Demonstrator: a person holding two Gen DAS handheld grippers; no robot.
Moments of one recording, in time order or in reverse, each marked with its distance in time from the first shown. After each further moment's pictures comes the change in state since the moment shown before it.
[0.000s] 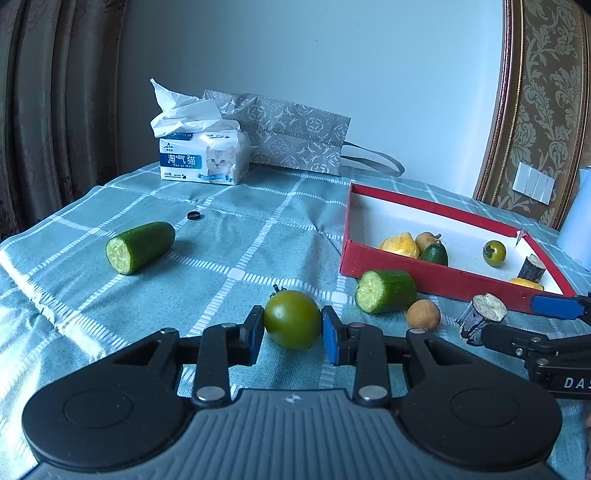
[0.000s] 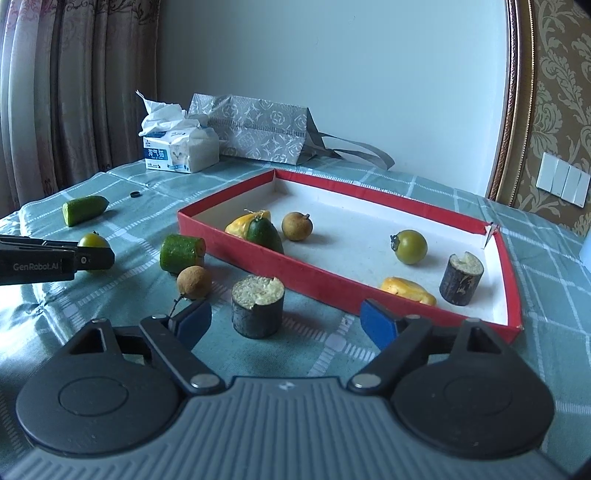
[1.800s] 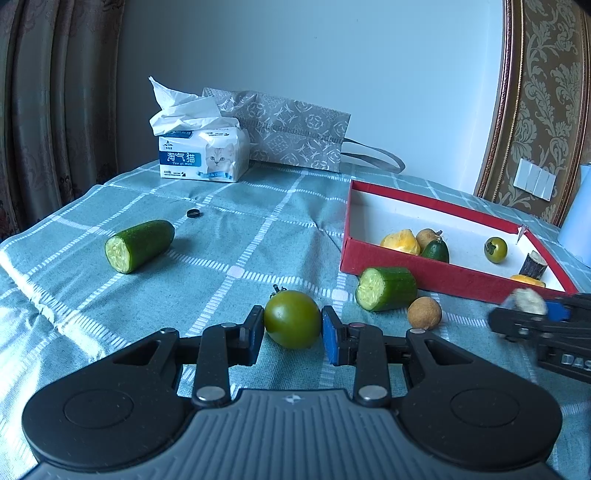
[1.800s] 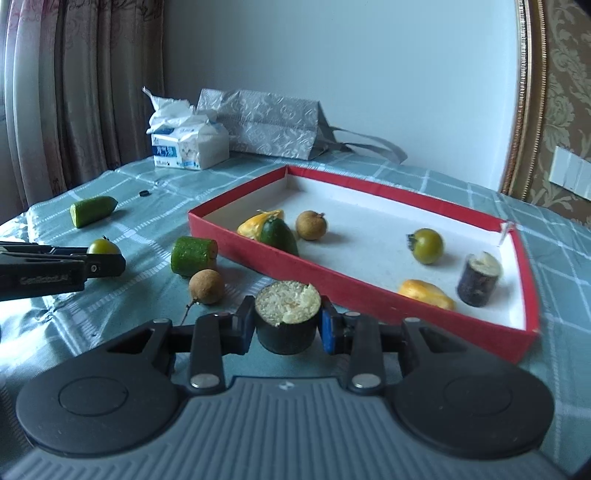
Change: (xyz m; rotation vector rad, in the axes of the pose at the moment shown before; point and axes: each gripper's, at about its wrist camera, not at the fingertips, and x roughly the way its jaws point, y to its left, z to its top) left arm 0.003 -0.001 -0.001 0.004 0.004 0.003; right arm -0.001 -0.001 0.004 0.019 0.013 0.041
